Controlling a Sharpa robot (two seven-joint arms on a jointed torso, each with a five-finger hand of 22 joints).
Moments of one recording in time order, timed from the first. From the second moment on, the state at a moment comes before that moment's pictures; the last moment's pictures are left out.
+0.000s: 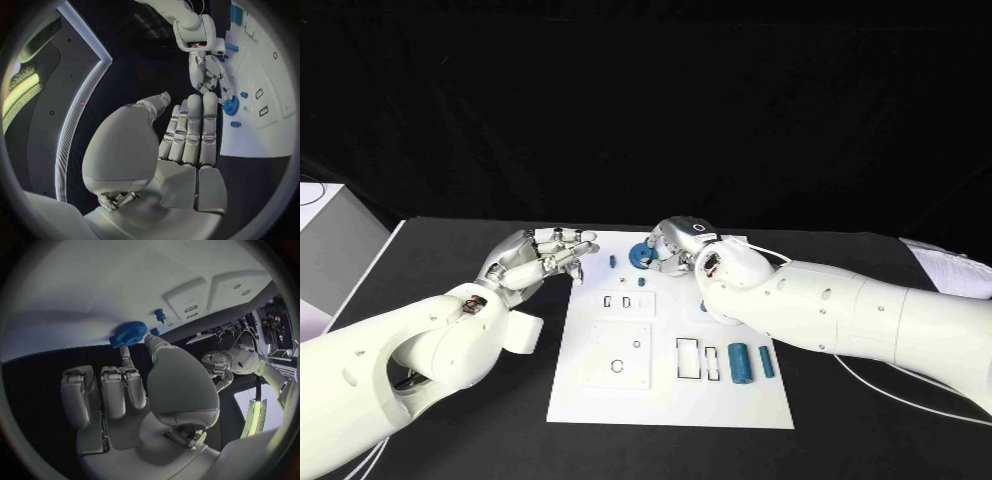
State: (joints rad) left arm 0.98 -0.98 0.25 1.71 -0.22 -0.27 0.34; left_hand 1.42 -0.20 0.51 0.13 0.07 0.88 0.21 0.25 0.20 1.12 0.14 0.11 0.08 1.04 0.06 0.94 0.64 0.17 0.92 0.16 1.04 0.61; right arm 1.29 -0.44 -0.15 1.16 -1.54 -0.50 -0.25; right_hand 1.23 -0.15 0.25 0.28 0.30 0.96 0.16 0.08 0.32 1.46 0.07 1.57 1.31 1.46 0.00 1.55 1.31 0.01 1.47 0.11 1.57 1.31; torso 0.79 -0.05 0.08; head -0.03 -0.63
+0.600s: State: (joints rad) left arm 0.98 -0.98 0.25 1.71 -0.22 -0.27 0.33; left_hand 1.42 -0.20 0.51 0.13 0.07 0.88 0.21 0.25 0.20 1.12 0.14 0.11 0.08 1.04 0.06 0.94 0.64 0.17 0.91 0.16 1.05 0.61; right arm 1.29 -0.42 -0.15 1.13 -1.53 -0.45 -0.25; right_hand 1.23 -0.16 0.26 0.28 0.30 0.96 0.16 0.08 0.32 1.46 0.07 1.57 1.31 1.46 0.00 1.55 1.31 0.01 1.47 0.11 1.57 1.31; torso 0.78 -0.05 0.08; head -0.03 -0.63
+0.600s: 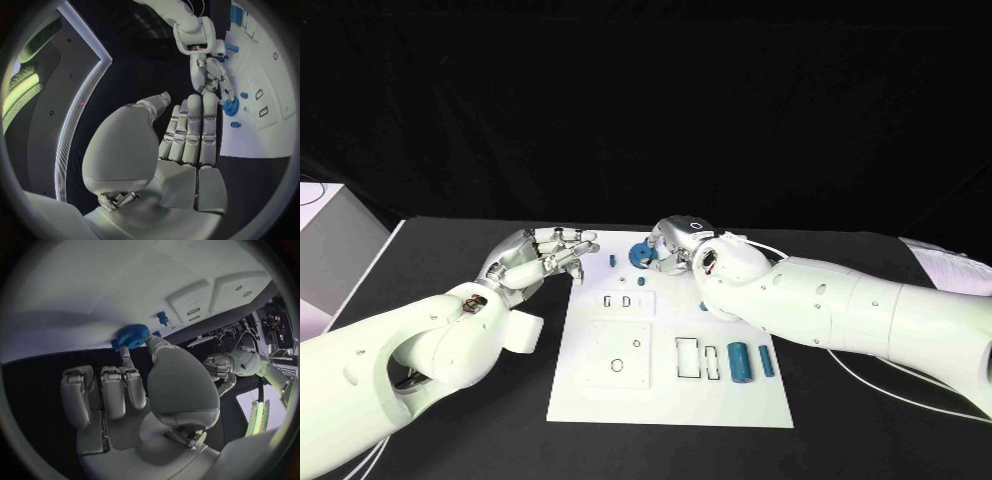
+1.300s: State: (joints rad) left arm 0.98 -0.98 0.25 1.70 -0.22 -0.27 0.33; left_hand 1.42 -0.20 0.52 0.12 0.07 0.88 0.21 0.25 0.20 1.12 0.14 0.11 0.08 1.04 0.06 0.94 0.64 0.17 0.91 0.16 1.05 0.62; right arm 1.30 -0.46 -0.15 1.17 -1.54 -0.42 -0.25; right_hand 1.23 -0.16 0.26 0.28 0.29 0.96 0.16 0.08 0.32 1.46 0.07 1.57 1.31 1.46 0.00 1.55 1.31 0.01 1.47 0.11 1.57 1.31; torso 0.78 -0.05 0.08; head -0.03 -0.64
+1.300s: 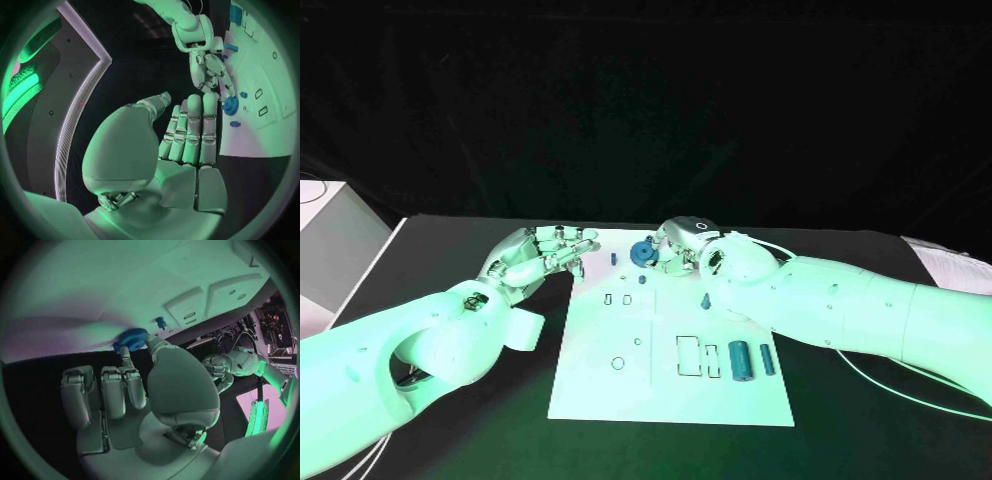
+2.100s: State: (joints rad) left arm 0.98 -0.98 0.25 1.70 -0.22 -0.27 0.33; left_hand 1.42 -0.20 0.52 0.12 0.07 0.88 0.21 0.25 0.20 1.12 0.14 0.11 0.08 1.04 0.06 0.94 0.64 0.17 0.91 0.16 1.05 0.62; right arm 1.29 -0.50 -0.15 1.23 -1.54 -0.40 -0.25; right_hand 1.22 -0.16 0.26 0.29 0.29 0.97 0.16 0.08 0.32 1.46 0.07 1.57 1.31 1.46 0.00 1.55 1.31 0.01 1.47 0.11 1.57 1.31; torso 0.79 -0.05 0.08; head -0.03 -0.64
